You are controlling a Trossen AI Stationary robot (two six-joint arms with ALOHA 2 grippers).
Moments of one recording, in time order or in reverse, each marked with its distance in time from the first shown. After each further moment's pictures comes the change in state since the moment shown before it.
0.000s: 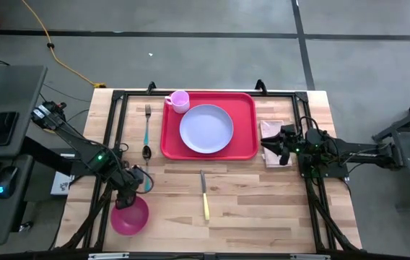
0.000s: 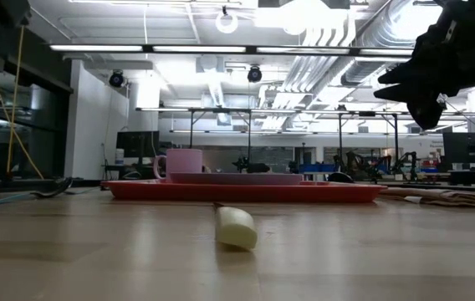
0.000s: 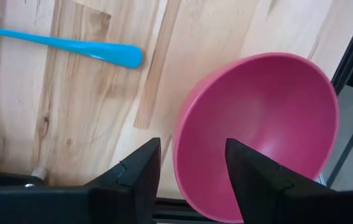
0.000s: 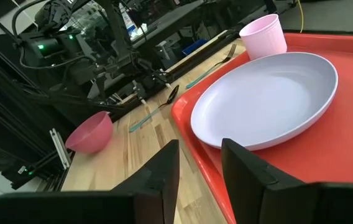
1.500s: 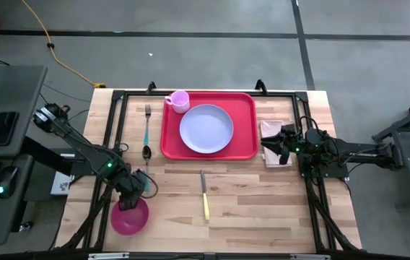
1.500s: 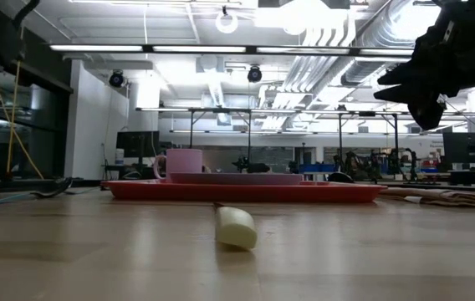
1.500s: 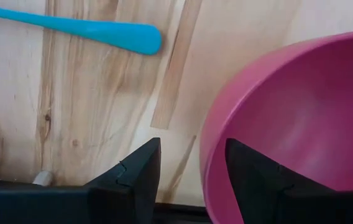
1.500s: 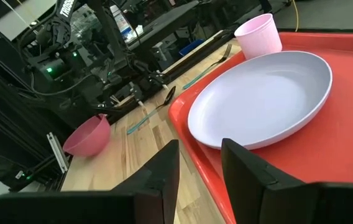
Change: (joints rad) left arm 0.000 0.096 -0.089 0.068 0.022 0.029; right arm 0.000 0.001 0.002 -0.006 0.016 0.018
